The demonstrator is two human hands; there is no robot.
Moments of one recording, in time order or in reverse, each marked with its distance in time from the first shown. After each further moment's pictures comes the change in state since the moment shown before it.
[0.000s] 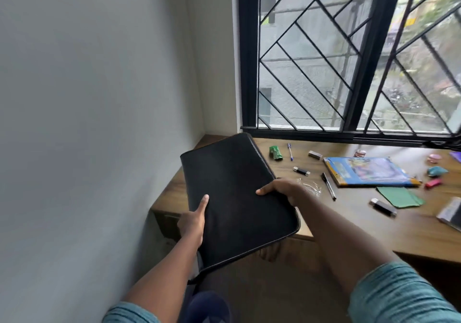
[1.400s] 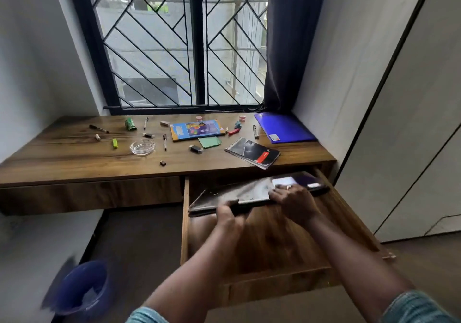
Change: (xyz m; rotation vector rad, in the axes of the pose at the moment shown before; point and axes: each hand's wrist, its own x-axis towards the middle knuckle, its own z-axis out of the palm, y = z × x) left_hand -0.544 -0.120 0.272 -0.785 -0.813 -0.455; right_hand -0.379 0.378 -0.336 -1.560 0.810 -0.757
